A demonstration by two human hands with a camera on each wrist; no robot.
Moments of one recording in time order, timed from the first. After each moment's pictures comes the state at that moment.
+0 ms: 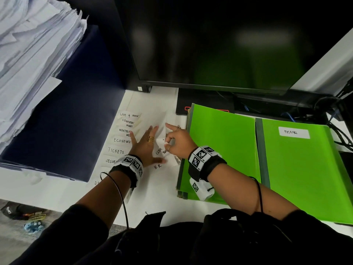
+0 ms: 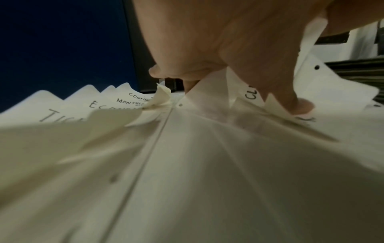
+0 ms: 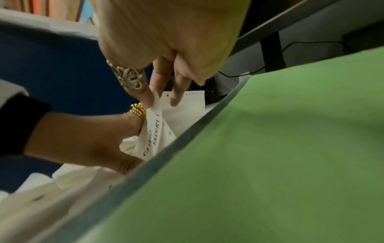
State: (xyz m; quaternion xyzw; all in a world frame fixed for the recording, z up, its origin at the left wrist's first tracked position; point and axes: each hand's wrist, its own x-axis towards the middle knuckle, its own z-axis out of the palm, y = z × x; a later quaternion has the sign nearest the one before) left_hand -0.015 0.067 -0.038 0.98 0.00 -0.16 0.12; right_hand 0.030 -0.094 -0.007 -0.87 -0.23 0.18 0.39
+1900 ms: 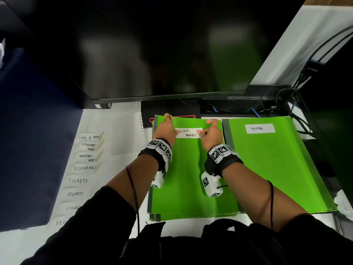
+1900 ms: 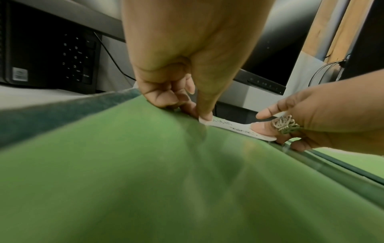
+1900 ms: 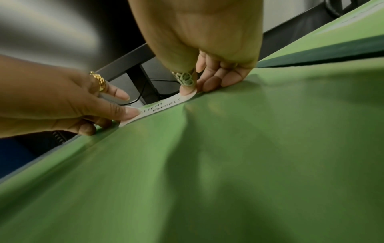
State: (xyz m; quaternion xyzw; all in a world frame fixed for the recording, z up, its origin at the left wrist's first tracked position) left_hand 0.115 -0.102 -0.012 0.94 0.06 -0.14 0.29; right_hand 0.103 -0.260 -0.039 -0.89 0.17 0.03 0.42
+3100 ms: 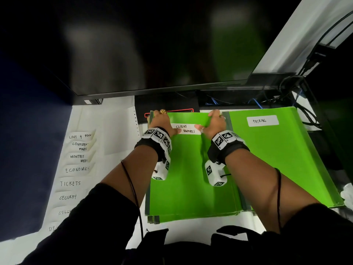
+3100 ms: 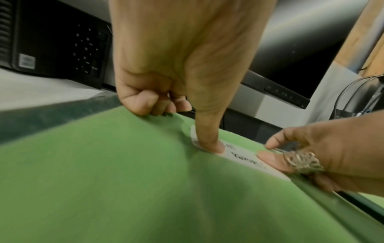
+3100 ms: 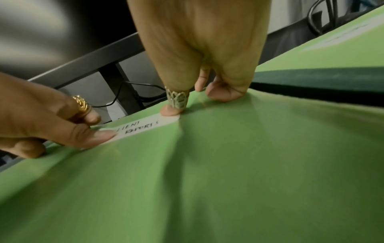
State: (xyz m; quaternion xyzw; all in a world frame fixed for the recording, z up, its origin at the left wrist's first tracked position) left_hand 0.137 -0.101 -0.012 0.97 0.02 -0.24 0.11; right_hand 0.125 -0.277 -0.033 -0.92 0.19 0.12 0.32
